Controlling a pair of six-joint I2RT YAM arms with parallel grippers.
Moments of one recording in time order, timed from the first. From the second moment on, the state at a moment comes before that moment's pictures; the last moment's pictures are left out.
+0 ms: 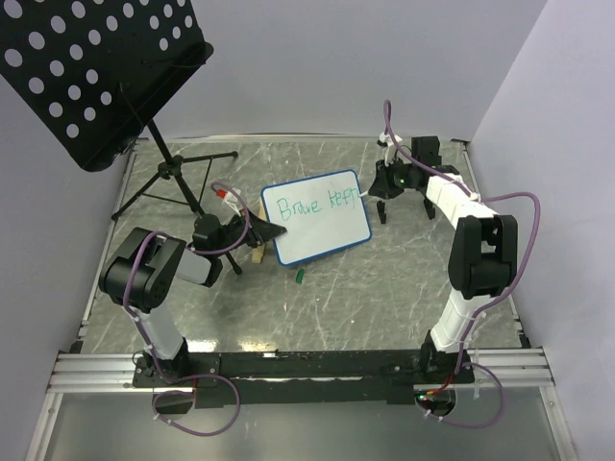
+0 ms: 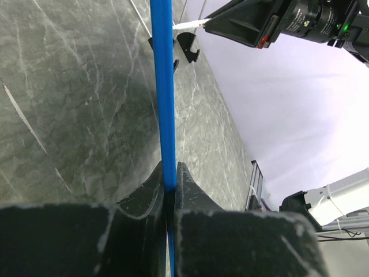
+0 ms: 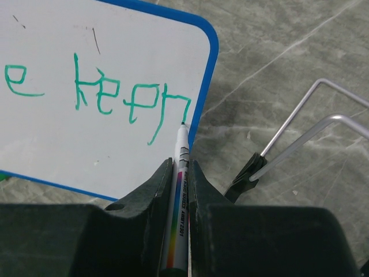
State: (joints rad) left arm -0.32 1.76 0.51 1.22 0.66 -0.94; right arm 0.06 1.82 1.39 -0.38 -0.61 -0.30
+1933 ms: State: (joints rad) left arm -0.32 1.76 0.45 1.25 0.62 -0.95; right arm 0.26 1.49 1.08 -0.35 -0.76 -0.30
